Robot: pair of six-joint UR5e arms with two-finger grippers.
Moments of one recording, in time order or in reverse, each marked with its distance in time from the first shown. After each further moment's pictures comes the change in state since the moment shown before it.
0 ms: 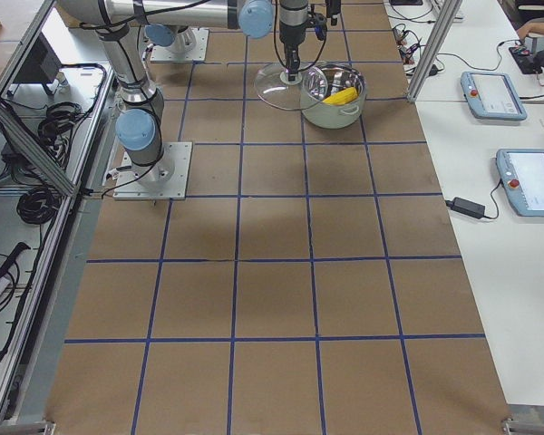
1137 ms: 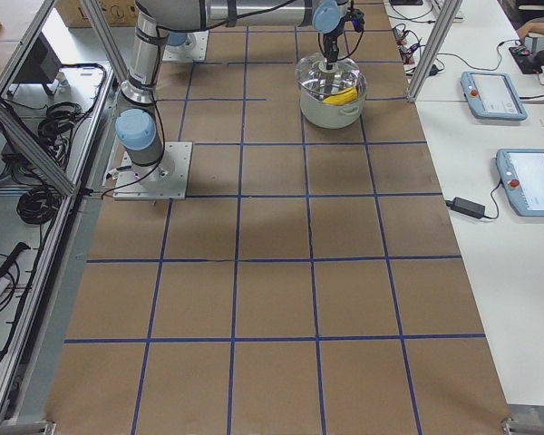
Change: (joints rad) left arm 0.231 0.213 -0.323 -0.044 0.231 0.210; right arm 0.213 0.468 -0.422 -0.057 -0.031 0.241
